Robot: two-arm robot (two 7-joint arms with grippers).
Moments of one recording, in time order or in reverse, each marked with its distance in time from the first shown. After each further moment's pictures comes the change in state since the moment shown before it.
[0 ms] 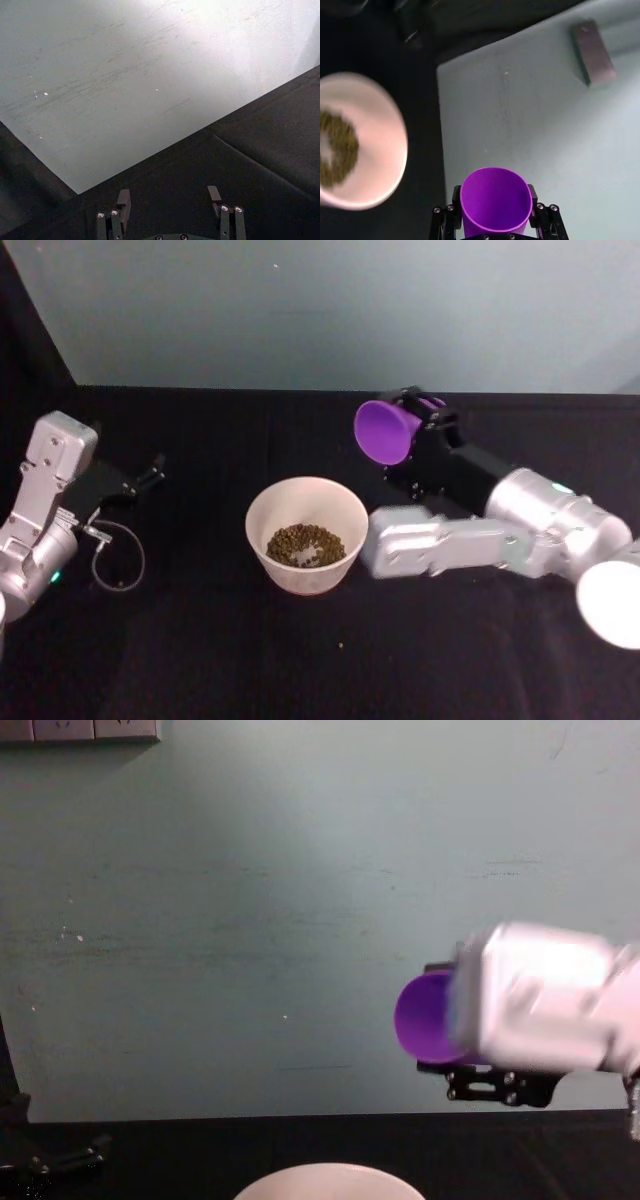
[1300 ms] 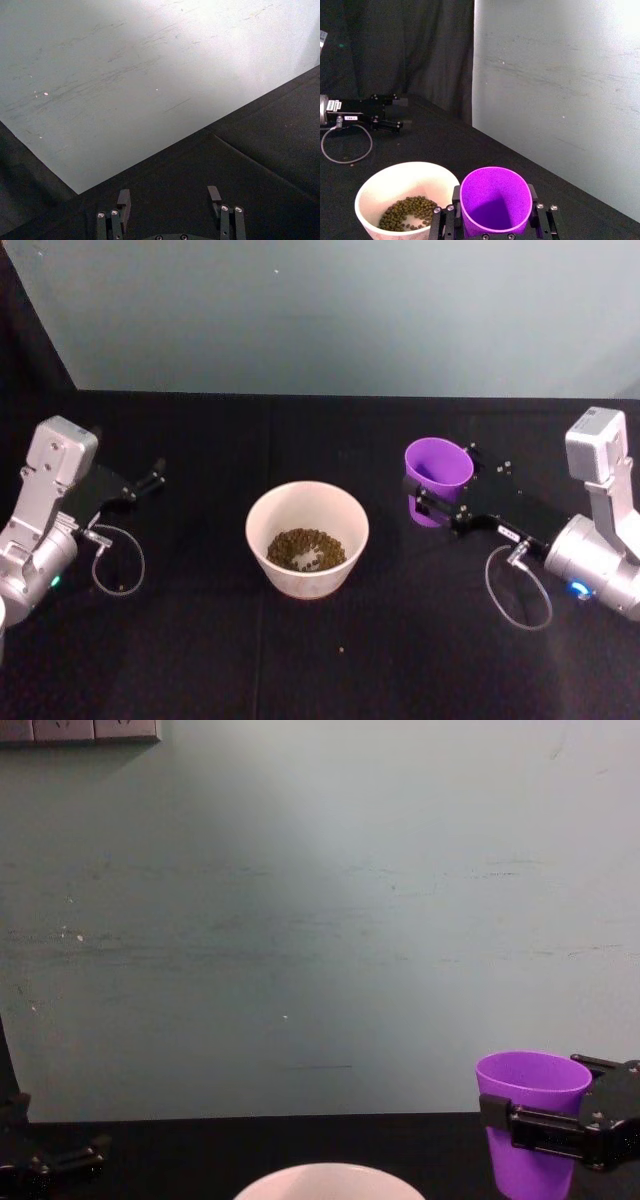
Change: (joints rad) left arm 0.000 0.000 0.000 0.000 0.000 0.000 0.000; right arm -0.107 -0.092 0.246 0.295 1.039 -0.113 0.260
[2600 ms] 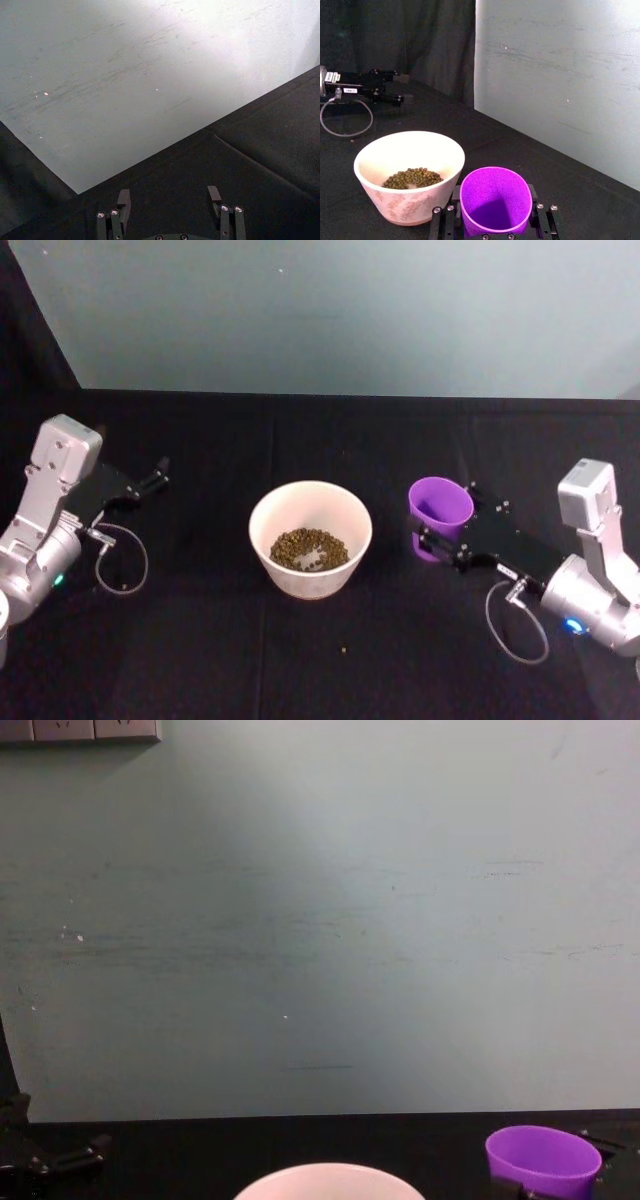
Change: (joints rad) left arm 0.000 0.000 0.000 0.000 0.000 0.000 0.000; right arm -0.003 -0.014 -0.041 0.144 -0.008 -0.131 0.011
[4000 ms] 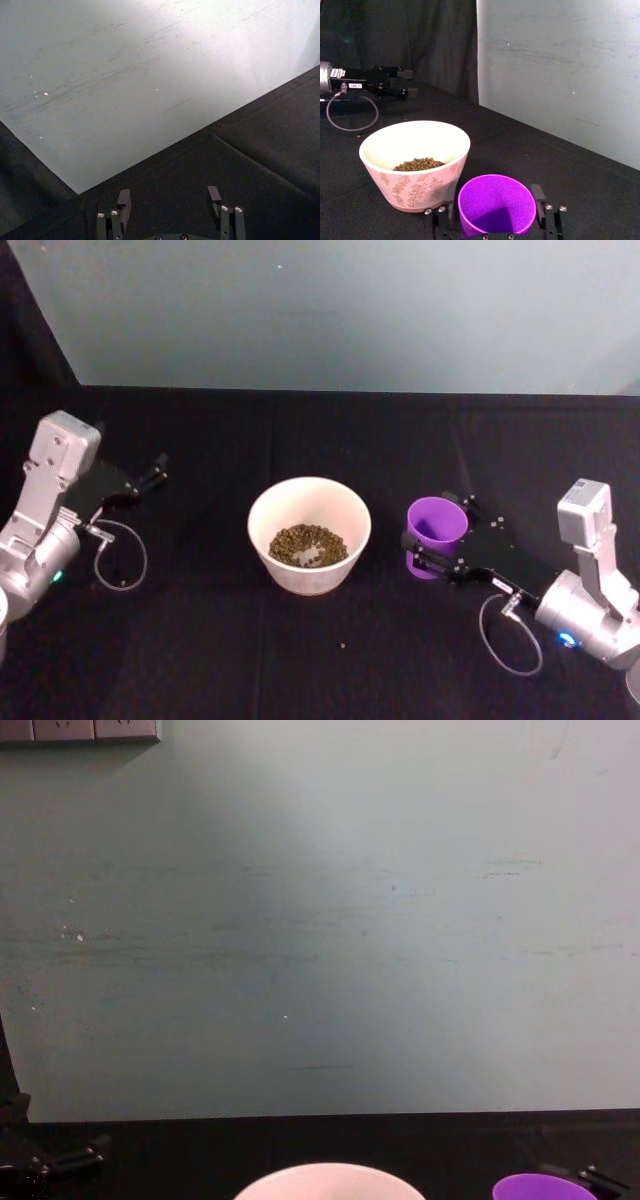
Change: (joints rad) left arm 0.000 0.000 0.000 0.000 0.000 0.000 0.000; right arm 0.004 -0.033 -0.004 0.104 0.030 -0.076 0.050
